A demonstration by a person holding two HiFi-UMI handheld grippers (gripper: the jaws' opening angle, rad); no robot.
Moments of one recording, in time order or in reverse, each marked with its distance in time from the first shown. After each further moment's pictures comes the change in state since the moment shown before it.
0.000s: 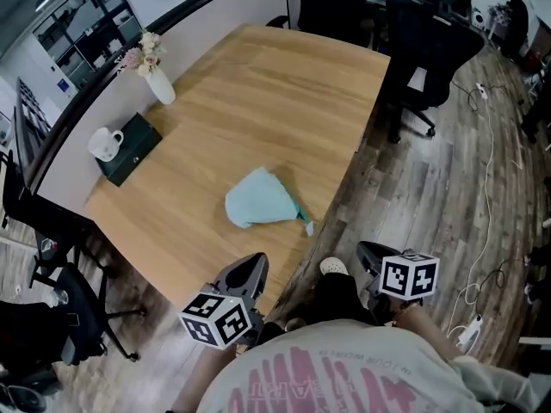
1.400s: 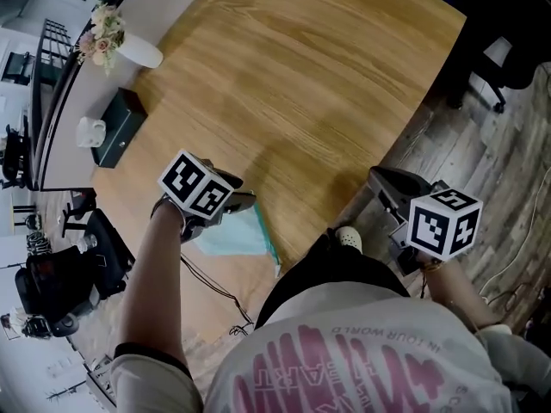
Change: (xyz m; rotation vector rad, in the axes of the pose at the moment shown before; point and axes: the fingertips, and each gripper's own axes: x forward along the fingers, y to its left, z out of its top) left arm 0.220 0.124 0.040 0.231 1.046 0.025; right arm 0.139 -0.086 0.231 -0.125 0.094 0.361
